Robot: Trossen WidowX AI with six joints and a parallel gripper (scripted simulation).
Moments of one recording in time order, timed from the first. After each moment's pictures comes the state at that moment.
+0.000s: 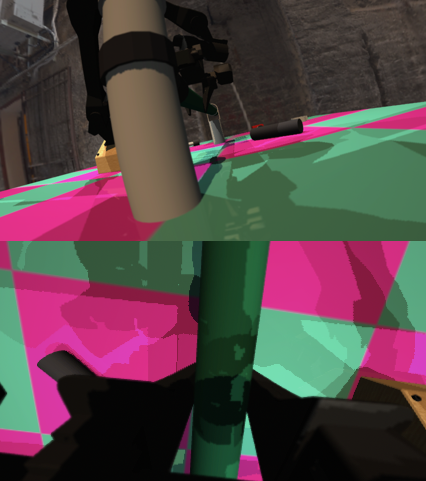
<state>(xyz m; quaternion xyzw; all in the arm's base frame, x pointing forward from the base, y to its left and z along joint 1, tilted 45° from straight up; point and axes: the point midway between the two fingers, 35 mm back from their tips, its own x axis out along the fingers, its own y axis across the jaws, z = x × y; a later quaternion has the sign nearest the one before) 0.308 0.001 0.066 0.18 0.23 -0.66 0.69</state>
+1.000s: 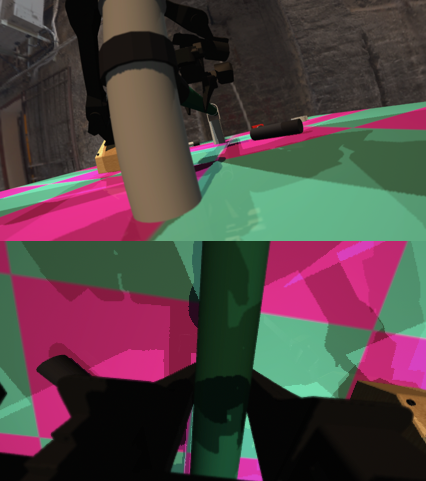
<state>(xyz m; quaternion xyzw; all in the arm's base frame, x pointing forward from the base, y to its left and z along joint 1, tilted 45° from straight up) 0.310 -0.004 0.070 0.17 0.23 -0.66 0.69</state>
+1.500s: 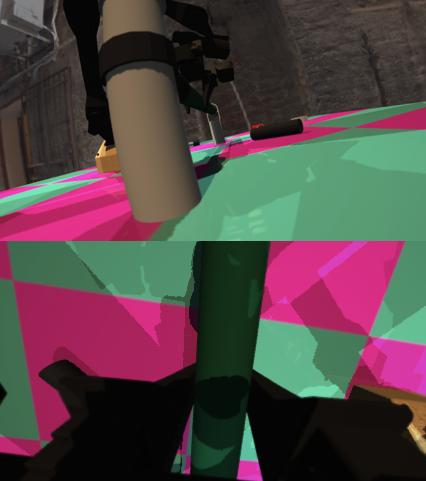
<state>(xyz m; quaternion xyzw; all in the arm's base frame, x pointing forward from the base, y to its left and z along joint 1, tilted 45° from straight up) 0.312 -0.008 0.077 0.17 0.24 -0.67 0.69</state>
